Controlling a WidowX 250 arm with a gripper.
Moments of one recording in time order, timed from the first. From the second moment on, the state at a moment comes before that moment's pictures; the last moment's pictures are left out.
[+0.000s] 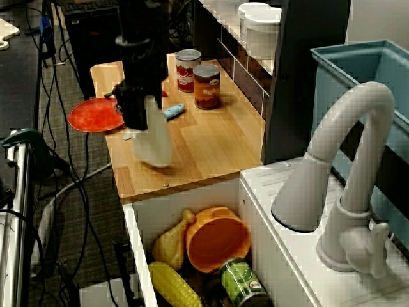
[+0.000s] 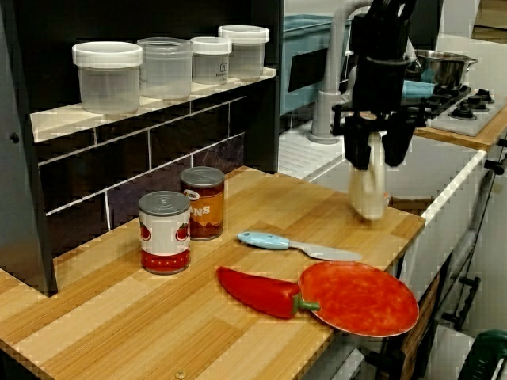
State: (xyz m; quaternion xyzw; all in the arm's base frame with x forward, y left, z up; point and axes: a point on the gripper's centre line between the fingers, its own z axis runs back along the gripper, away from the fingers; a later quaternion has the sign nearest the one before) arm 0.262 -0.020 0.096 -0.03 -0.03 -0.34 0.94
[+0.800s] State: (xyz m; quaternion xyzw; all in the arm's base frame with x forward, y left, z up) arm 0.281 -0.015 0.185 -0.04 -0.07 -0.27 0.96
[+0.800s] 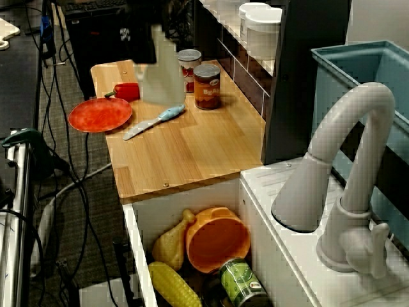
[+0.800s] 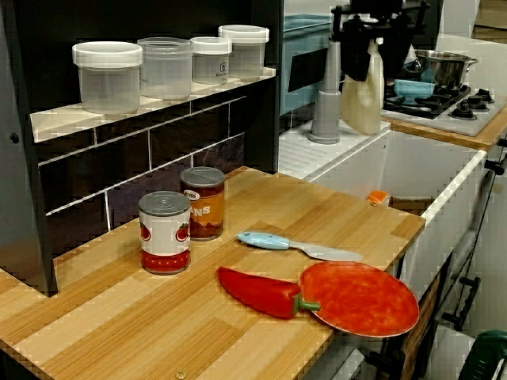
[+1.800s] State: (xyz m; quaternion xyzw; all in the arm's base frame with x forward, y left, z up) arm 0.353 0.035 0.208 -0.02 -0.05 -0.21 0.98
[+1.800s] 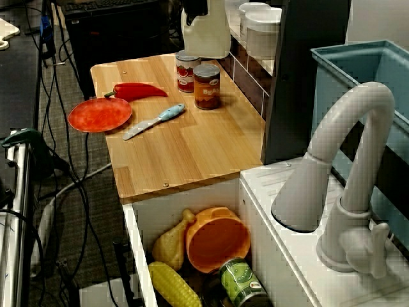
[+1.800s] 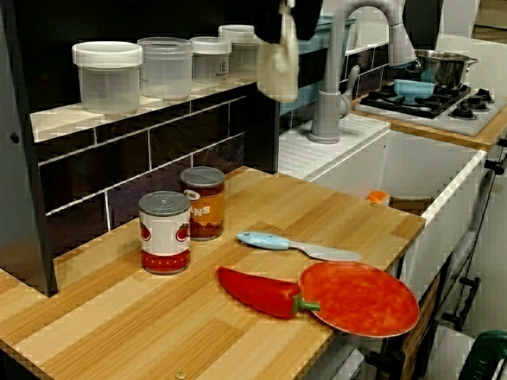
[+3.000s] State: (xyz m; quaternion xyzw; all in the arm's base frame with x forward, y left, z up) arm 0.337 0.057 0.168 -0.01 -0.01 -0.23 0.97
